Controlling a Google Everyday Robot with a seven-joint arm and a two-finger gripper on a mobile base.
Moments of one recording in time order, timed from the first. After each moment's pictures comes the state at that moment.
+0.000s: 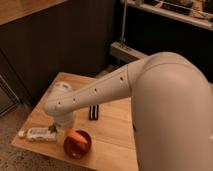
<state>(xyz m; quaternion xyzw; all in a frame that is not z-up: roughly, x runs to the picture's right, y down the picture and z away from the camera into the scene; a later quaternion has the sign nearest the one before) -0.195 0.195 0.709 -0.32 0.03 0.24 0.91</state>
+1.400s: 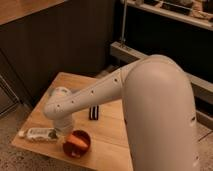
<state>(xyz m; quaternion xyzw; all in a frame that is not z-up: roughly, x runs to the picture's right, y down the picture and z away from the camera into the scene) -0.202 0.221 0.724 -0.36 0.03 0.22 0.91</state>
